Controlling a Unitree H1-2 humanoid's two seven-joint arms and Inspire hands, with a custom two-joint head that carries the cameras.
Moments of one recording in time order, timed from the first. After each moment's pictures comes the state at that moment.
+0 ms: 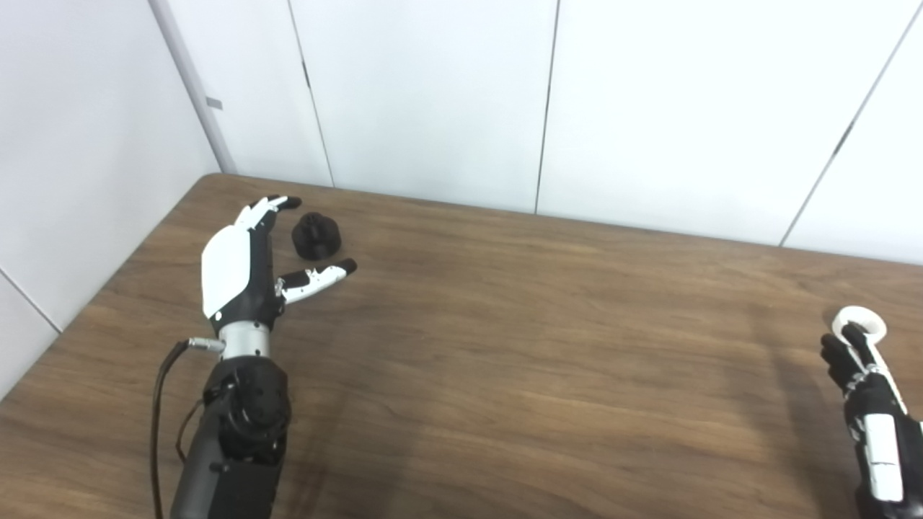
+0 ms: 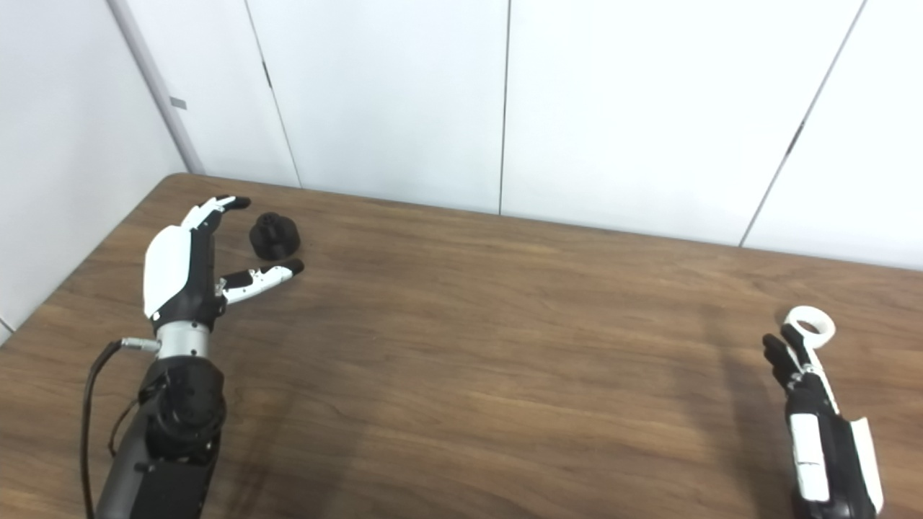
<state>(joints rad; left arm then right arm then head) -0.15 0.27 0.20 -0.11 0.65 0.26 0.19 0.05 -0.19 -0.12 -0.03 0.02 -0.24 0.08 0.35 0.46</state>
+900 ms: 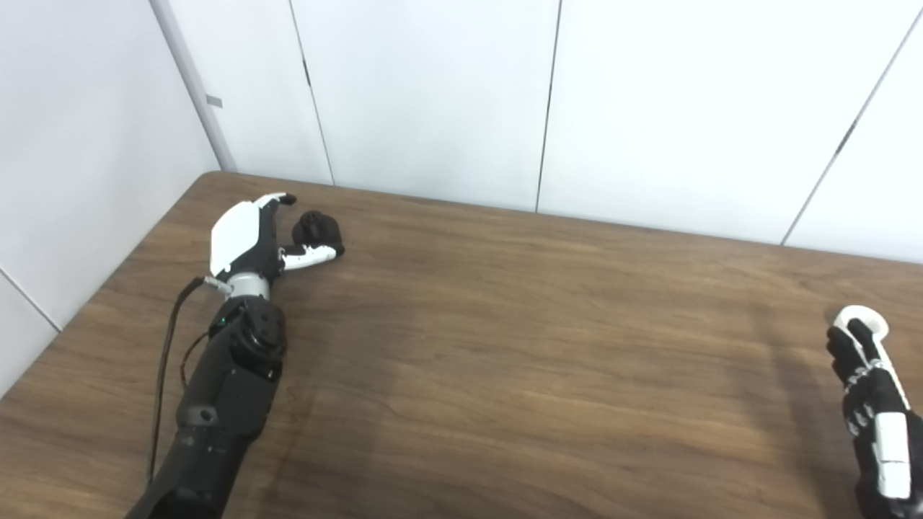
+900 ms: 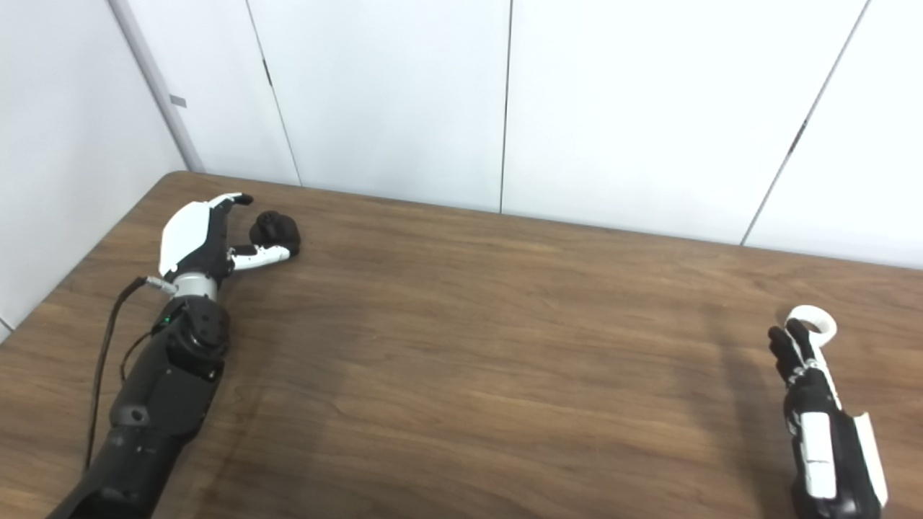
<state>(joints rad) -0.39 0.41 0.11 0.34 0.59 0.30 0.19 0.04 -0.20 -0.12 0.00 0.11 -0.26 0.13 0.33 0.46</state>
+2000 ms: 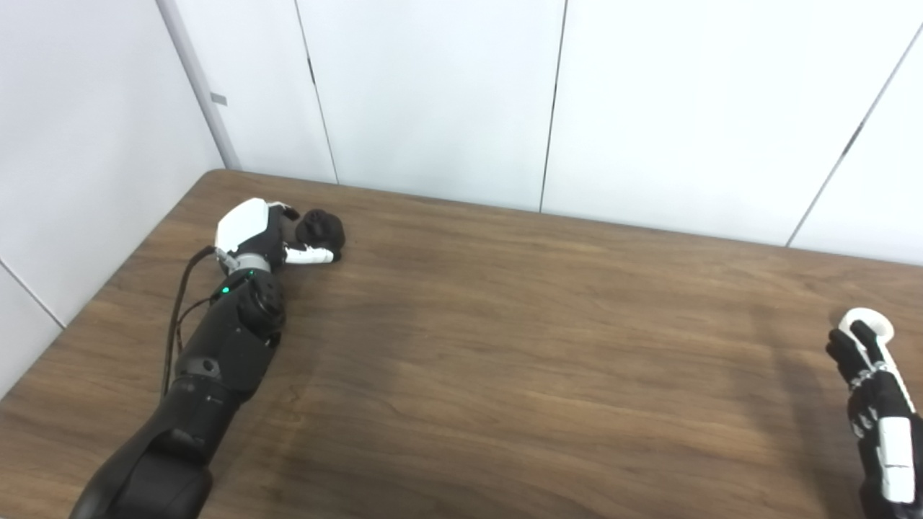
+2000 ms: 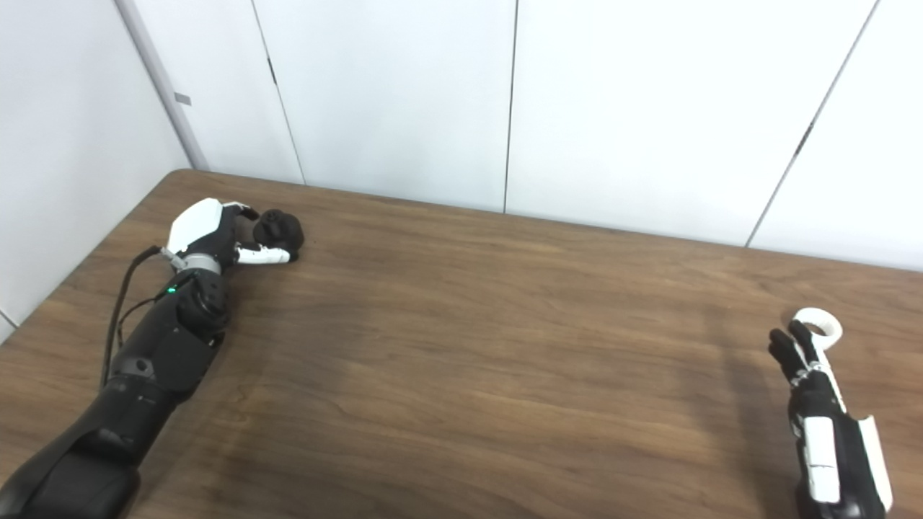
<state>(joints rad) -0.49 0.51 -0.05 0.52 0.57 0.41 0.11 0.04 -0.20 -0.12 0.00 0.10 -0.28 0.13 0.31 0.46</state>
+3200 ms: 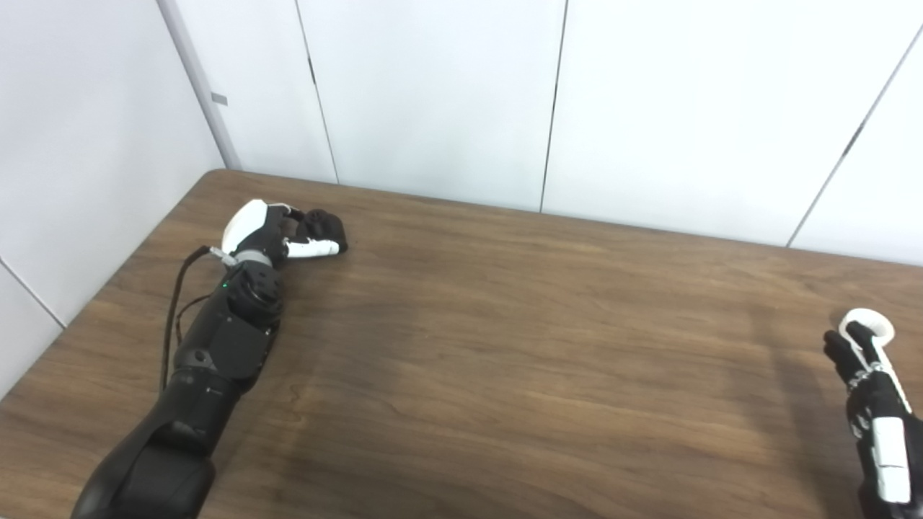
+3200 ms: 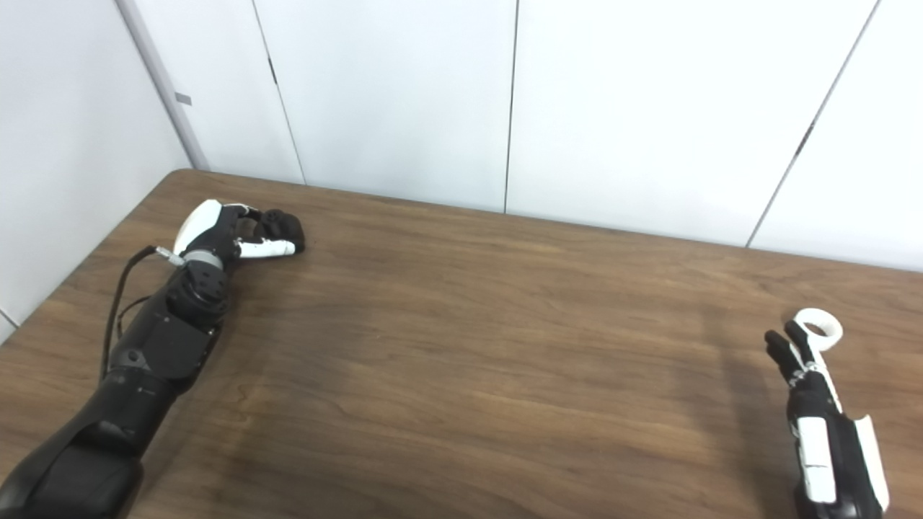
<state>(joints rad) -0.51 0.51 -0.02 0.52 0.40 0.41 0.08 0.04 -0.20 -0.12 0.00 0.06 -0.28 0.13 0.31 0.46</state>
